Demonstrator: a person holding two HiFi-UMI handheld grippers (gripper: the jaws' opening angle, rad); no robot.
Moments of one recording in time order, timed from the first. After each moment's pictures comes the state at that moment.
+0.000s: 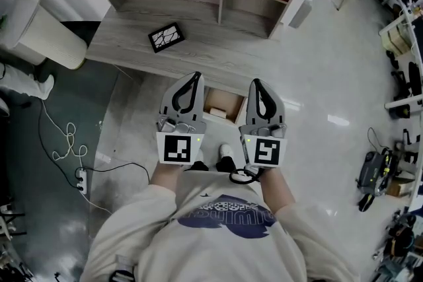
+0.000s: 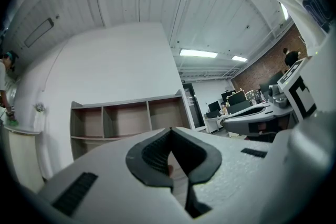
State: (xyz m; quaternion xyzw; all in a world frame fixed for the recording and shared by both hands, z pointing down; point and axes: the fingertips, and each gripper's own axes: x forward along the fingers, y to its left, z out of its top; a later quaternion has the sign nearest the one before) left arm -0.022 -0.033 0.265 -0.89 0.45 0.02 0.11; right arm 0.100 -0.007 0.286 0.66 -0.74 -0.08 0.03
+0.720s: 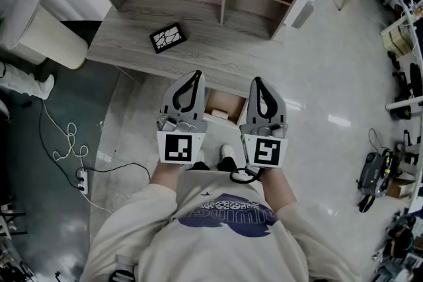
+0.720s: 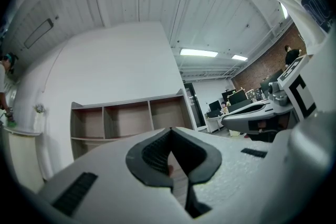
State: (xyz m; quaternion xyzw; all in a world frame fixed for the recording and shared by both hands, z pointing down) left arm -0.023 -0.048 0.265 -0.88 0.44 0.00 0.14; right arm 0.095 -0.023 0.278 0.66 -0.74 -0.09 0.02
